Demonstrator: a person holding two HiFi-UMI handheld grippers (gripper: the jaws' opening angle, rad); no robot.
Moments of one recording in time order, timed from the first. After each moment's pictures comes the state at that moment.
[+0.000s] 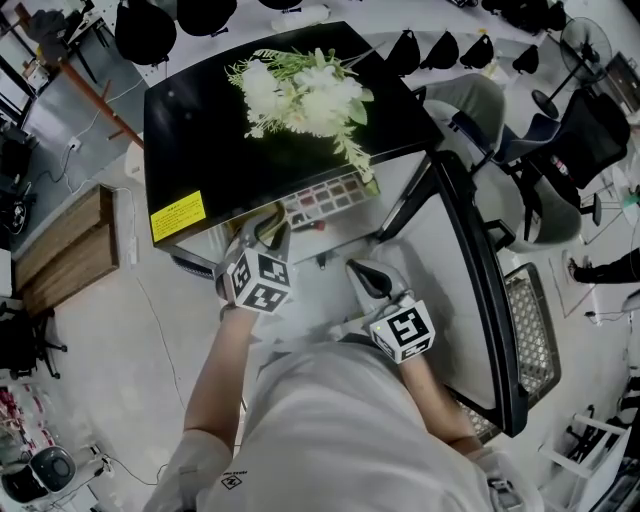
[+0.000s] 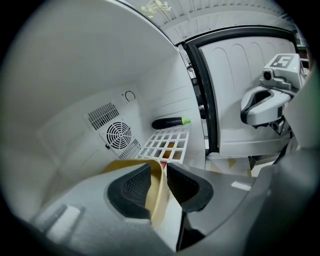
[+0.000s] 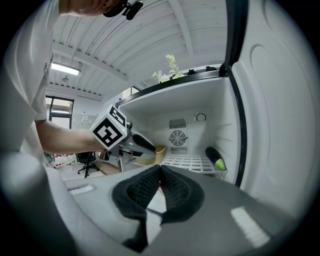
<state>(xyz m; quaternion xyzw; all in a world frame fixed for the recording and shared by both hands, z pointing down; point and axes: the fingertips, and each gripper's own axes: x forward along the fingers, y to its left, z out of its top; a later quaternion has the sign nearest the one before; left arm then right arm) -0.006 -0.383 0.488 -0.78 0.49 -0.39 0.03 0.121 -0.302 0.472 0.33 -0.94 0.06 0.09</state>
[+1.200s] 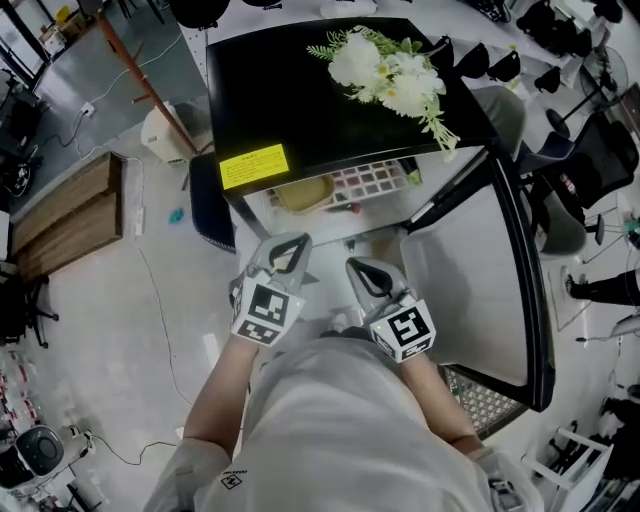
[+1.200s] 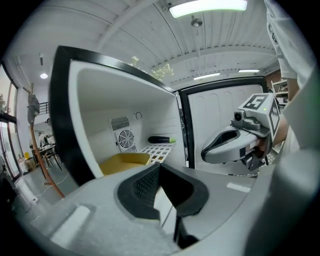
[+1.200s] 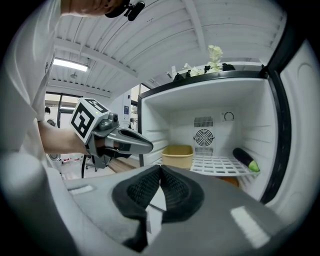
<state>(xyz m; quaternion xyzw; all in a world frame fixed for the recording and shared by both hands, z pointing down) -0.037 -0.279 0.453 -0.85 0.48 -0.23 0.00 0.038 -0.250 0.470 0.28 -0.95 0.04 0.11</state>
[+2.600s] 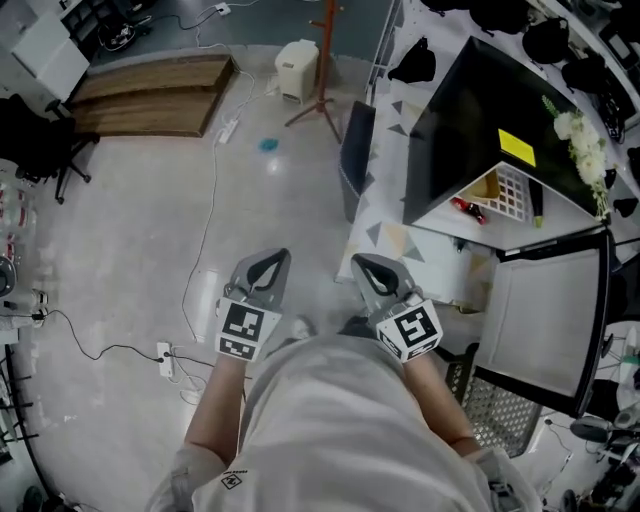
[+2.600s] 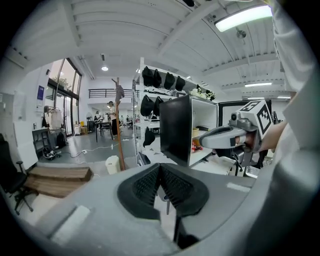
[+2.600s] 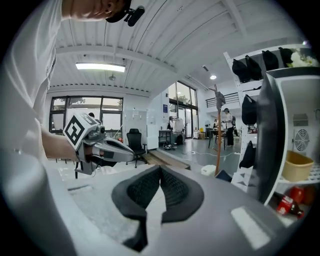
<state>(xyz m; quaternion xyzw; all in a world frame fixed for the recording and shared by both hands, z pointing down) -0.304 0.031 0.494 -0.69 0.70 -0.15 -0.10 -0.203 -0.028 0.483 0.06 -0.99 0.00 0.11</state>
